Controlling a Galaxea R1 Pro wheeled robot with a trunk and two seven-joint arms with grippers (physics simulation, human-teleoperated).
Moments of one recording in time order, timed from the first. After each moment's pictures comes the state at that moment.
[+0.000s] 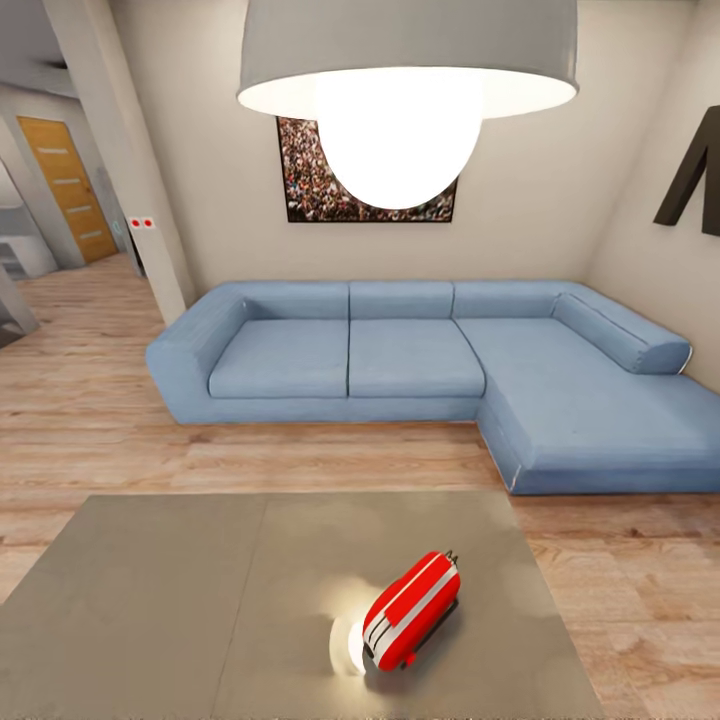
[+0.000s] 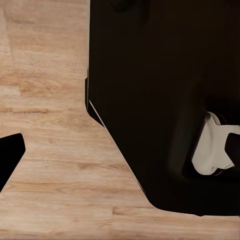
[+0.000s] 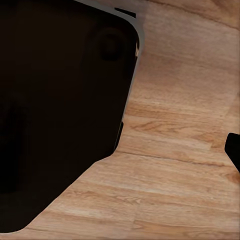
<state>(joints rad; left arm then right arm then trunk) 0.00 0.00 0.01 -0.11 0.08 -0.01 0.00 0.00 -0.03 0.00 -0.21 0.23 -0.02 0.00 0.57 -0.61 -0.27</state>
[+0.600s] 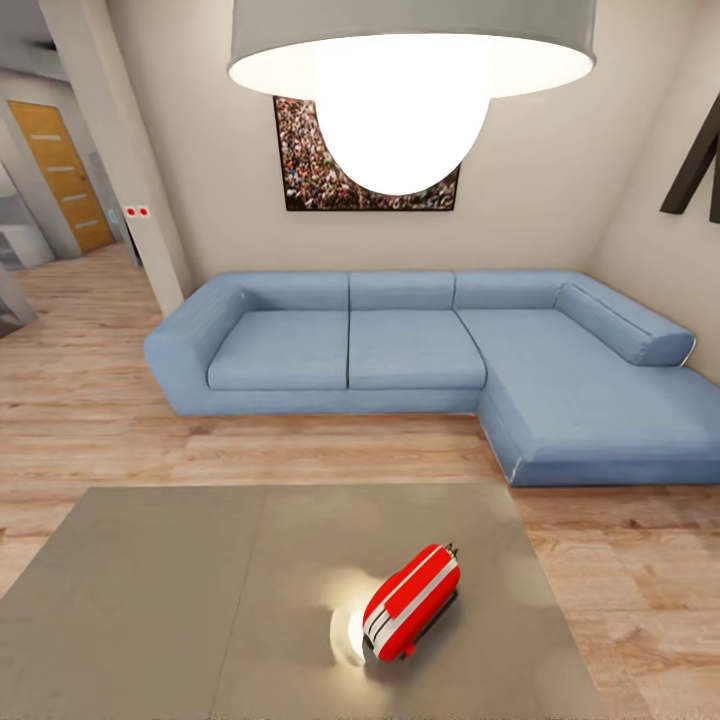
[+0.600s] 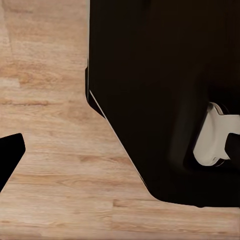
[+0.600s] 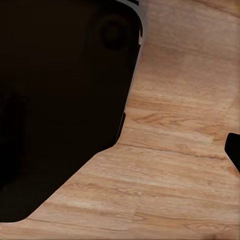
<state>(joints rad) 0.00 0.00 0.01 -0.11 0.08 -0.01 0.00 0.00 -0.03 0.00 -0.21 0.23 -0.02 0.00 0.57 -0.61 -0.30</state>
